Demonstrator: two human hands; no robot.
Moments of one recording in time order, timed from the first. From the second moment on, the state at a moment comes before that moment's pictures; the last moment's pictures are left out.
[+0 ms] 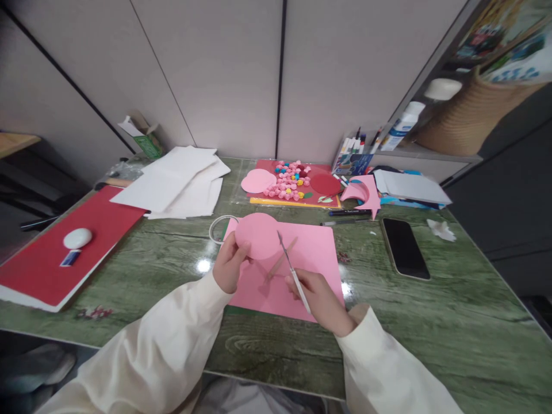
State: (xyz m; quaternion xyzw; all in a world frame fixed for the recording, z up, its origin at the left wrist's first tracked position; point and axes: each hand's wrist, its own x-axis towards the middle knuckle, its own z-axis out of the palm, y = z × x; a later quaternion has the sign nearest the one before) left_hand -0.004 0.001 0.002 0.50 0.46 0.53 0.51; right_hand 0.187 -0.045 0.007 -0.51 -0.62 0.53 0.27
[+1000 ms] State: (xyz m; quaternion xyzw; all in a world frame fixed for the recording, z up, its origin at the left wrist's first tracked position) left_hand -0.006 0.002 0.006 0.52 0.45 0.52 0.51; right_hand 0.188 -0.044 0.003 -0.51 -0.61 0.55 0.27
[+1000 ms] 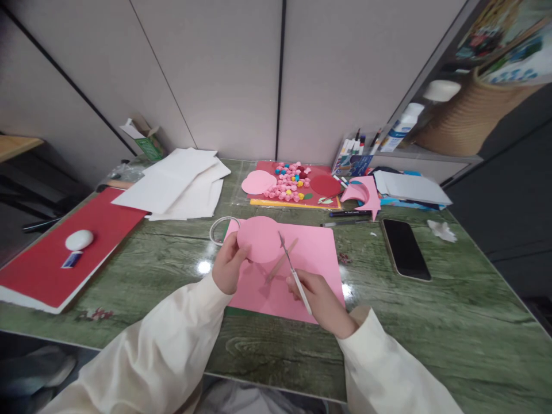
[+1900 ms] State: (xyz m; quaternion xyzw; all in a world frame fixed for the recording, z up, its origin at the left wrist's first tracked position) left_hand -0.002 -0.003 0.009 0.52 0.41 0.50 0.56; right_hand 0.188 -0.046 0.002 -0.50 -0.61 0.55 0.28
